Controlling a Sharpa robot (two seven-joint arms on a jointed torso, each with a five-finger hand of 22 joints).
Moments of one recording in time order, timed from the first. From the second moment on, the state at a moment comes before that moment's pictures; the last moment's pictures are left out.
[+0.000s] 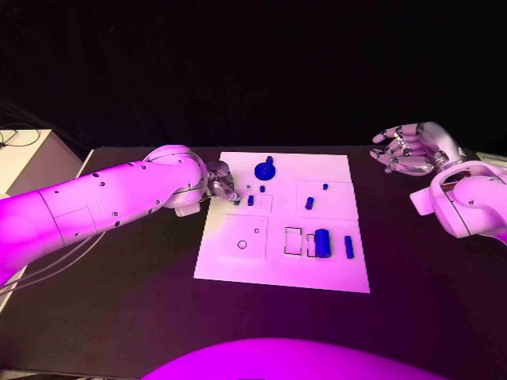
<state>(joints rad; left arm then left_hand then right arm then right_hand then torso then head) 1.09 -0.75 0.13 1.33 -1.19 0.14 -0.50 1.12 -0.16 0.77 0.20 0.28 0.71 0.09 0.94 0.77 1.16 0.01 1.31 0.94 1.47 -0.04 1.57 1.31 0.04 1.46 0.06 1.50 1.31 1.27 -0.84 -0.14 1.35 -0.76 -0.59 0.16 1.31 -0.26 0.50 0.15 0.38 0.91 0.15 0.16 0.65 1.08 0.08 0.71 0.74 1.18 0.00 0.81 0.90 0.17 1.12 0.11 0.49 0.82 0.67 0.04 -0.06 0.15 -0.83</state>
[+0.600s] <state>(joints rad) 1.09 -0.75 0.13 1.33 -1.20 0.14 -0.50 1.12 -0.15 0.77 0.20 0.28 0.71 0.09 0.93 0.77 1.16 0.01 1.31 0.94 1.47 -0.04 1.57 1.31 0.04 1.47 0.06 1.50 1.31 1.27 -0.84 -0.14 1.35 -0.76 -0.59 0.16 1.31 -0.26 0.50 0.15 0.38 0.91 0.15 0.16 0.65 1.08 0.08 0.70 0.73 1.18 0.00 0.81 0.90 0.17 1.12 0.11 0.48 0.82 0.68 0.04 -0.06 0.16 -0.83</state>
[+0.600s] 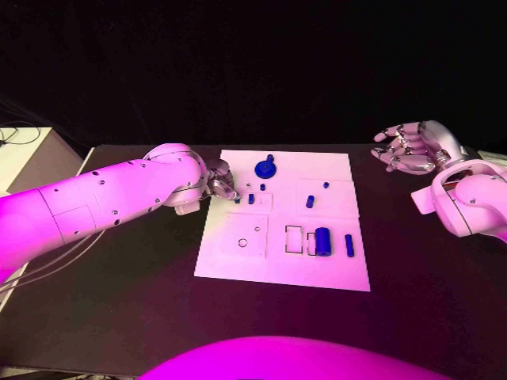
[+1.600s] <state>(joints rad) 1.09 -0.75 0.13 1.33 -1.20 0.14 -0.49 1.12 -0.15 0.77 0.20 0.27 0.71 0.09 0.94 0.77 1.16 0.01 1.31 0.94 1.47 -0.04 1.57 1.31 0.04 1.47 0.06 1.50 1.31 1.27 -0.83 -0.14 1.34 -0.76 -0.59 0.17 1.31 -0.26 0.50 0.15 0.38 0.91 0.15 0.16 0.66 1.08 0.08 0.70 0.73 1.18 0.00 0.81 0.90 0.17 1.12 0.11 0.48 0.81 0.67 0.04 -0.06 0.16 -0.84</state>
